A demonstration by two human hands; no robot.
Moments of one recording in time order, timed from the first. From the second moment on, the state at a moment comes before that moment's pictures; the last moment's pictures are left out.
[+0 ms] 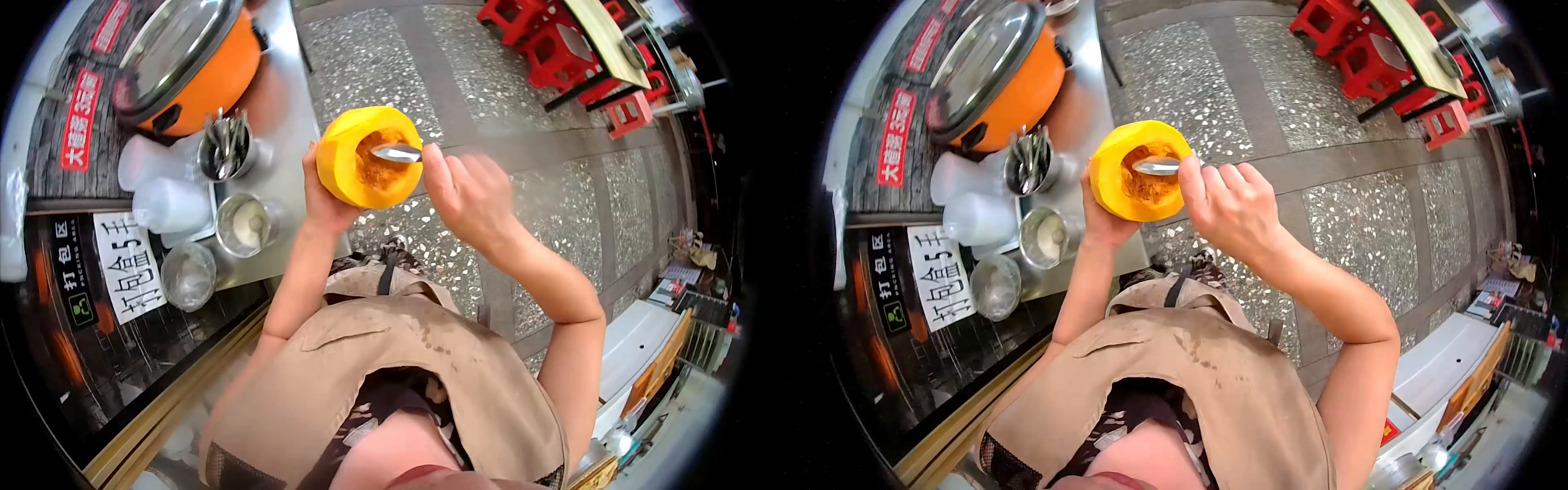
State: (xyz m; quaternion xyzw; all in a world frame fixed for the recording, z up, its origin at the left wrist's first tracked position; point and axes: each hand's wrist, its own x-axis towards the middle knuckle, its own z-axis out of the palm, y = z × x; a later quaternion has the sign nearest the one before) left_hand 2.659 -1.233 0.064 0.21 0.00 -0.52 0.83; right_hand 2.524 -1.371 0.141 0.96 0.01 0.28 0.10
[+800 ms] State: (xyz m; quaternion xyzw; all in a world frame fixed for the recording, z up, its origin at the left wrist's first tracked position) left_hand 2.655 -1.448 0.034 0.24 -0.19 -0.61 0.73; right_hand 2.498 -1.555 0.141 0.94 -0.21 0.26 0.07
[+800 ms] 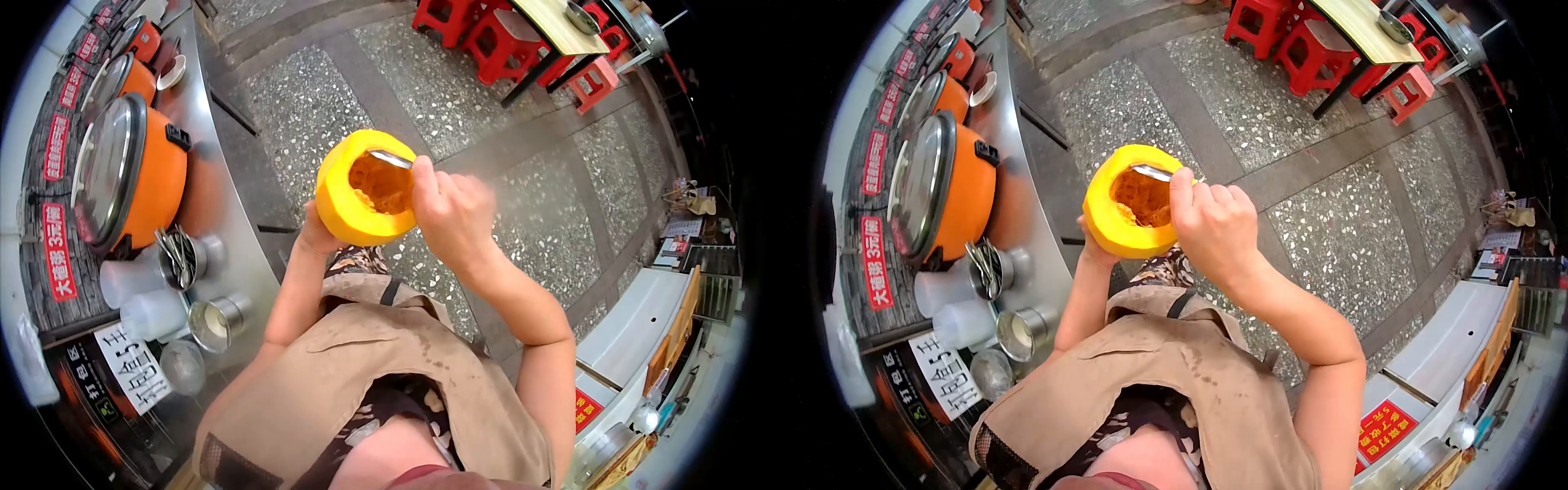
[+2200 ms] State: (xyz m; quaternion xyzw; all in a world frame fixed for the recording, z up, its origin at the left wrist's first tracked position) left_hand 2.801 -1.908 0.048 0.23 -0.23 -0.65 0.68; right_hand 2.649 -2.044 0.178 0.99 0.02 0.09 -0.04
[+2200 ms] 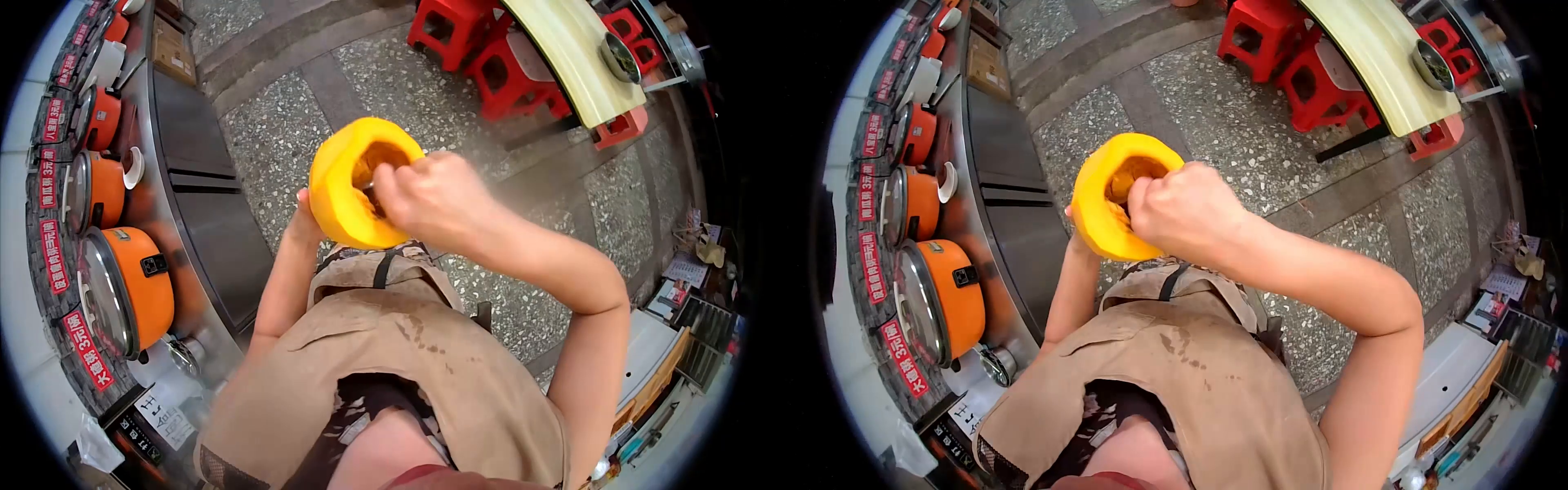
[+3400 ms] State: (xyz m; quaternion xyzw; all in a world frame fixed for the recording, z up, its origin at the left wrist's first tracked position) left_hand 3.025 -2.102 0.044 0.20 -0.23 -0.67 0.67; right_hand 2.890 -2.215 0.200 0.99 -0.11 -0.11 -0.07
